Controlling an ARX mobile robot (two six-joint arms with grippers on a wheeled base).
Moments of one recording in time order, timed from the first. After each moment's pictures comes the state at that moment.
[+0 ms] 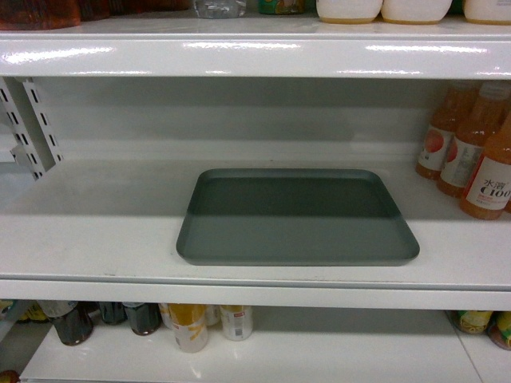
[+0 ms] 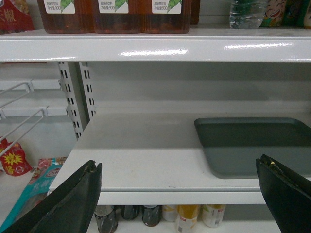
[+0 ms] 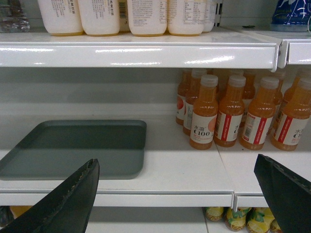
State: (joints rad) left arm 0.00 0.01 0.01 0.00 0.00 -0.02; right arm 0.00 0.00 0.01 0.00 0.00 0.00
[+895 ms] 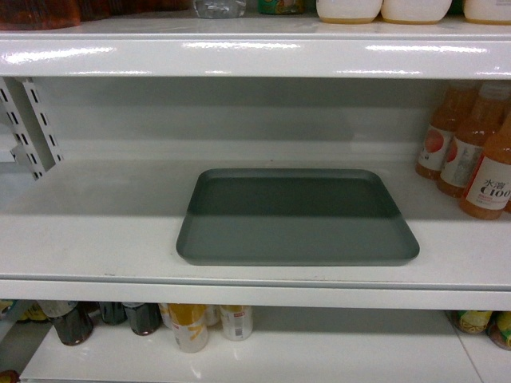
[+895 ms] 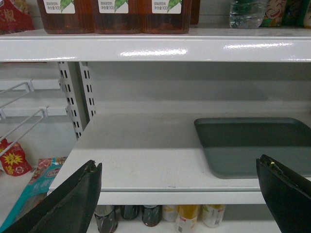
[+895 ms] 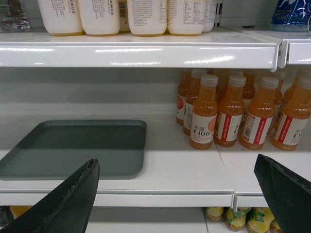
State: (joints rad) left arm 0.00 0.01 0.01 0.00 0.00 -0.02; right arm 0.00 0.00 0.01 0.00 0.00 0.00
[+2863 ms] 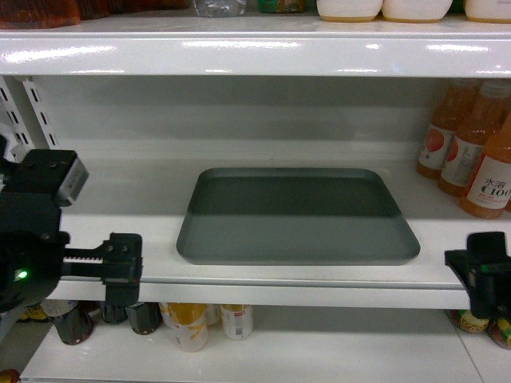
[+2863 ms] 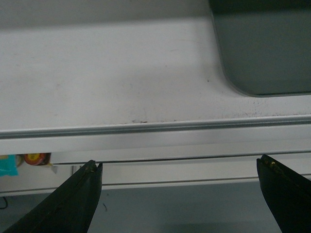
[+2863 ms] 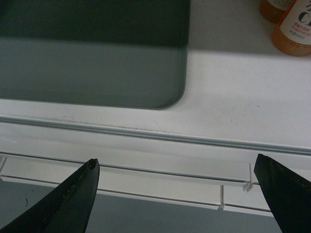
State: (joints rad) left arm -0.19 1.79 0.63 0.44 -0.14 -0.08; right arm 0.11 1.66 0.52 0.54 -0.04 0.03
